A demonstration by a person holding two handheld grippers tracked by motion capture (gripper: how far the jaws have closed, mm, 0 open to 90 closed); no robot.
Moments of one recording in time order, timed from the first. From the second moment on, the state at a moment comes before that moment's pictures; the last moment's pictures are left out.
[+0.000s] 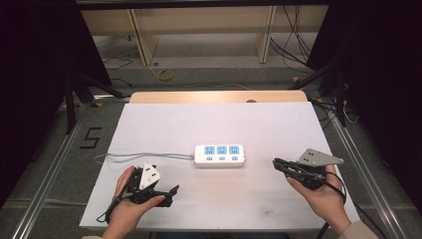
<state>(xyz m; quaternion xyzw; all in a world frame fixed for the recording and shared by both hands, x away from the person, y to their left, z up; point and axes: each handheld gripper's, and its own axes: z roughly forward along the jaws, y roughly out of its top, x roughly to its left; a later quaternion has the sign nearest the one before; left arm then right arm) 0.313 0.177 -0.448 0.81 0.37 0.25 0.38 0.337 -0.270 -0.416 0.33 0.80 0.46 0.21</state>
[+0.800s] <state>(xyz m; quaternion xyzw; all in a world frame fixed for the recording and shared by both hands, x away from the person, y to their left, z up) 0.315 0.173 -0.449 0.81 0.36 0.25 0.38 0.360 -0.230 -0.405 0.32 0.81 0.45 0.19</state>
